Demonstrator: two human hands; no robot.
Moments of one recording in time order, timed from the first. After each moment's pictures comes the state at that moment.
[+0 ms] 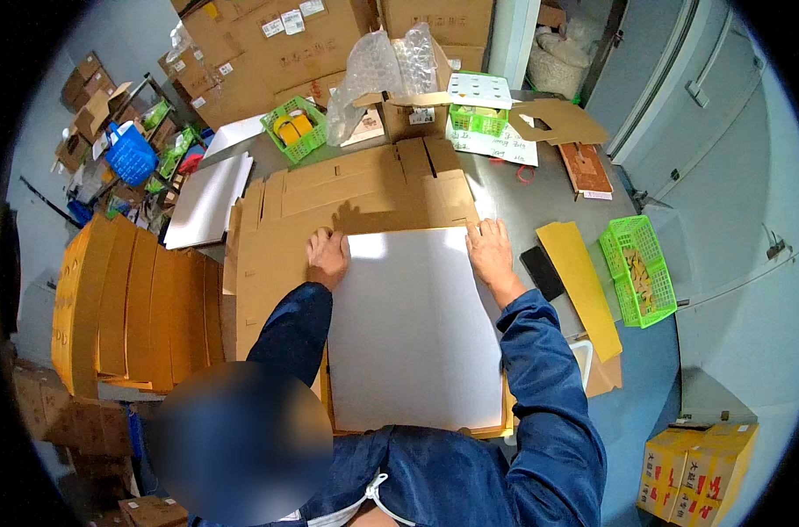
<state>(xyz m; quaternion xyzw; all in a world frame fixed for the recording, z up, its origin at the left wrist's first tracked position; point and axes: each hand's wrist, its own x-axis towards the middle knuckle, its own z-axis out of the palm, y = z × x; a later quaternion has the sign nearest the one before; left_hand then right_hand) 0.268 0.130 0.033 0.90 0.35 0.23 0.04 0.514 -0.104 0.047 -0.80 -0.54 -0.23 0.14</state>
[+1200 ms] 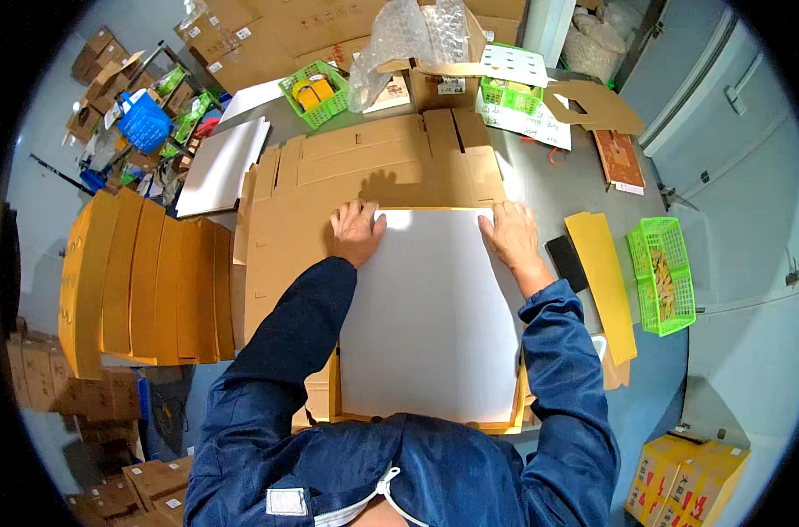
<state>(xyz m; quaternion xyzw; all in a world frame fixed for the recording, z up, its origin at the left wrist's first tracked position) 0.285 0.114 0.049 0.91 0.29 0.28 0.05 0.511 -0.090 0.069 -0.82 -0.53 -0.10 0.18</state>
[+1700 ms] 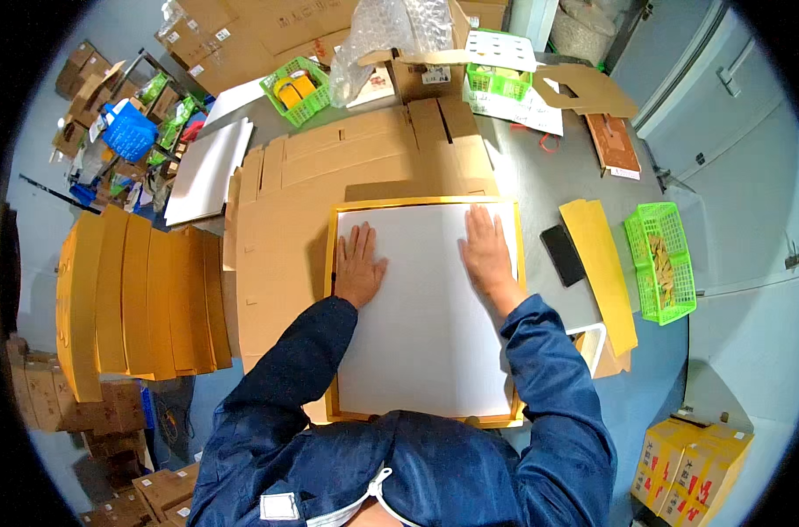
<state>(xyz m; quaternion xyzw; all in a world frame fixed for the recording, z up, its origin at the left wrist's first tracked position) 0.253 0.069 -0.001 0.96 0.26 0.12 0.06 0.475 -0.098 0.009 -0.79 -0.57 -0.16 0.13</state>
